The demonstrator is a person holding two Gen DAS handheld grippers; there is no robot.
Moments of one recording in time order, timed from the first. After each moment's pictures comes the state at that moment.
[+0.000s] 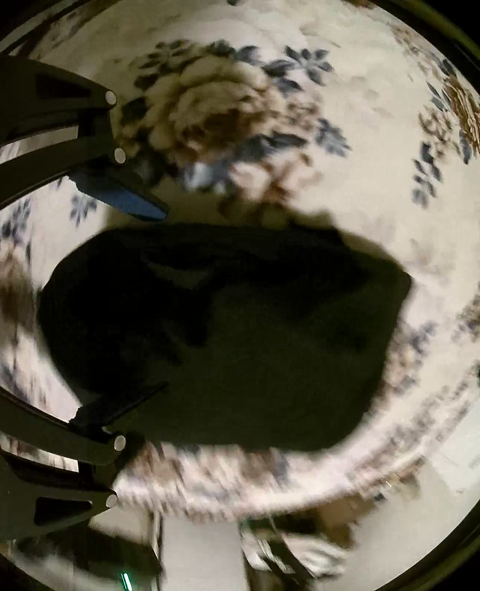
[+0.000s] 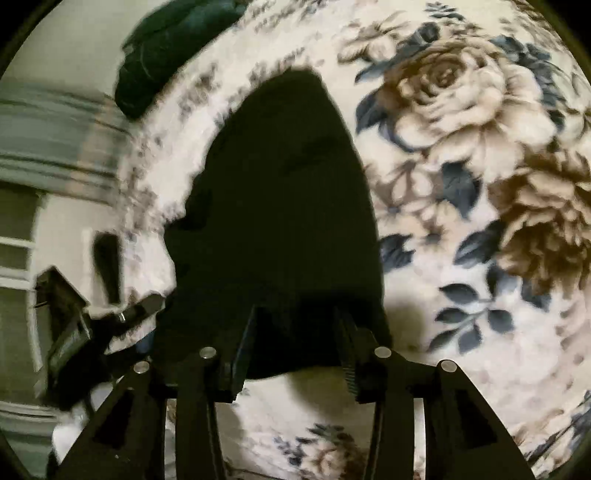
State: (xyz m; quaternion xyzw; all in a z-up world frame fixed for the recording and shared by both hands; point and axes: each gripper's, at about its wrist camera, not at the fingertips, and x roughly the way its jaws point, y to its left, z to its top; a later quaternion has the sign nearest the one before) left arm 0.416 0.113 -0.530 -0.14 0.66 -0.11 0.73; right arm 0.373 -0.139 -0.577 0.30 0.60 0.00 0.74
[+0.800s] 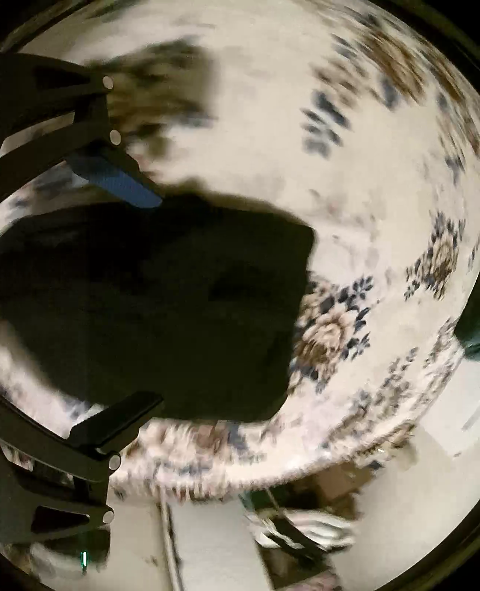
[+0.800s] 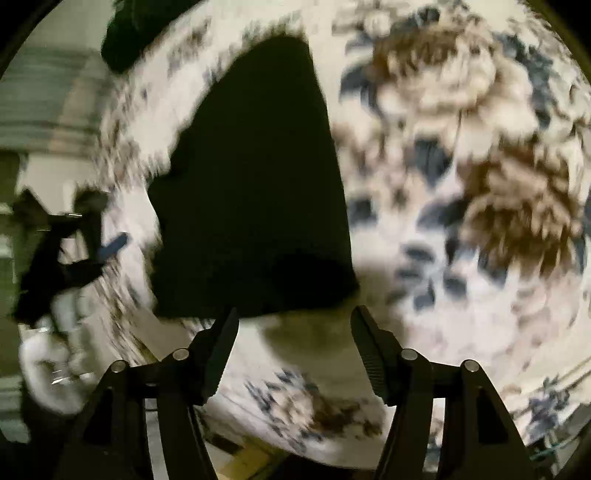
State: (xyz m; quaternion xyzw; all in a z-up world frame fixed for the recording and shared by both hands) left arm 0.514 0.102 -0.494 -0.12 0.61 -0.18 0.76; right arm 0.380 -0.166 -0.551 0.30 0.64 0.02 0.70
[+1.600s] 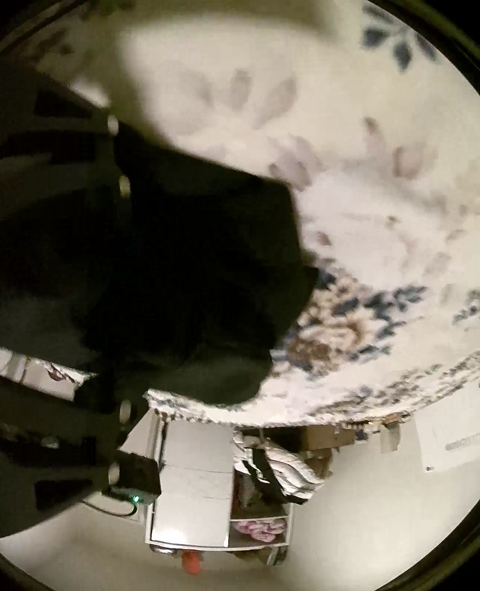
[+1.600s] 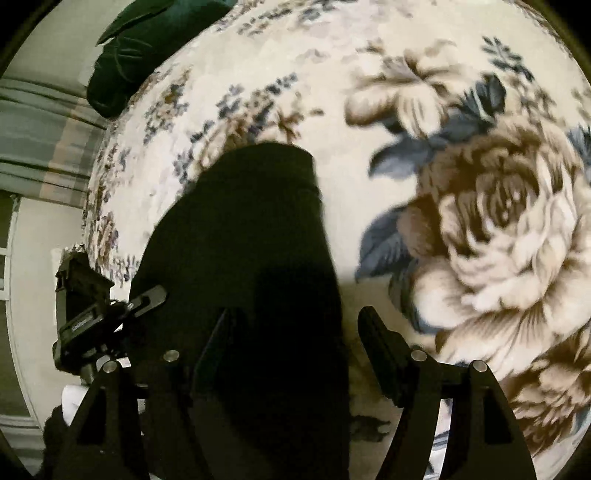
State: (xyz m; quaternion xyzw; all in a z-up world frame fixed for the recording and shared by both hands) left arm 0.565 0.126 -0.578 -0.33 0.64 -0.28 0.63; right arm 0.521 -0.206 -0.601 0.30 0.60 0.00 0.74
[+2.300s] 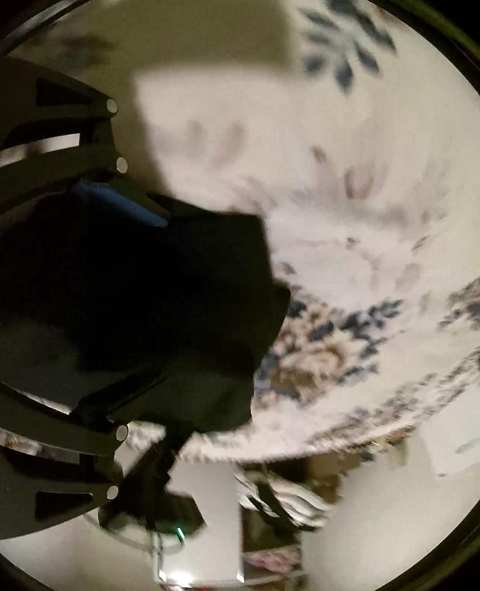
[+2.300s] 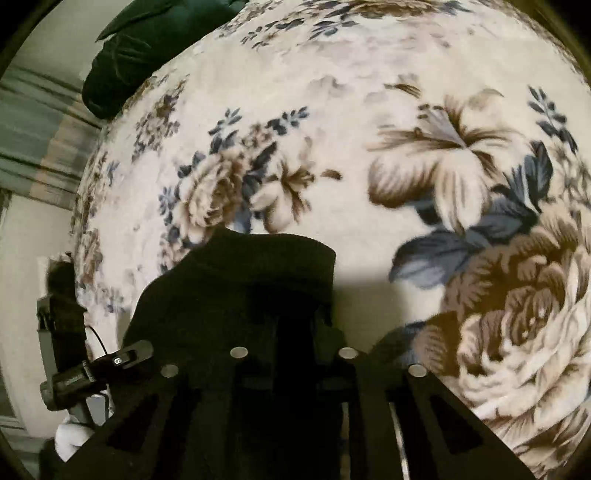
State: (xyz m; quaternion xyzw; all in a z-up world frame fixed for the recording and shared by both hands) left arm 0.575 0.130 -0.573 -0.27 0.64 -0.23 0.68; right arm 0.579 -0.219 -0.613 0.29 0.59 0.00 0.75
